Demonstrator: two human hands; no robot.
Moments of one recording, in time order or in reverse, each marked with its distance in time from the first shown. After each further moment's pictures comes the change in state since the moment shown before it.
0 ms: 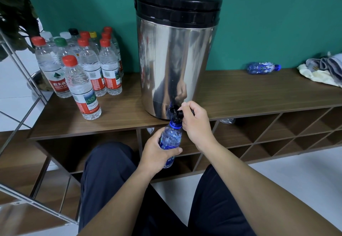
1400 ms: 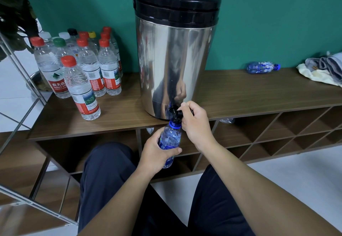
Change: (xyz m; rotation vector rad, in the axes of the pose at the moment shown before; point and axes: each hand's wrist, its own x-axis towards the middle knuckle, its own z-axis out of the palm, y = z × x) left_hand -0.003 0.005 -0.001 0.003 -0.002 -0.004; right_hand 0.002 0.001 0.000 0.011 0.001 -0.005
